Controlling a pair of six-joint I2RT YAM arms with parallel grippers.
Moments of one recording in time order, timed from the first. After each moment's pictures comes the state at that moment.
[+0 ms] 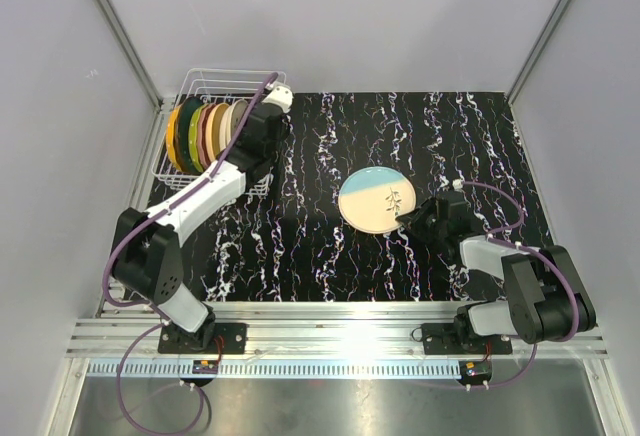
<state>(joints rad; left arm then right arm) -0.49 1.60 1.26 -0.06 -0.70 0.28 0.21 1.36 0.37 0.30 -0.15 0.92</state>
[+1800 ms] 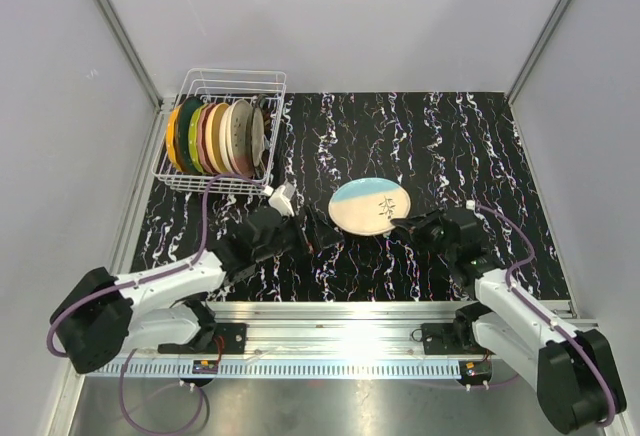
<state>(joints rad) -0.82 1.12 0.50 0.18 0.14 -0.95 0.29 0.90 0.28 0.10 -0.19 1.39</state>
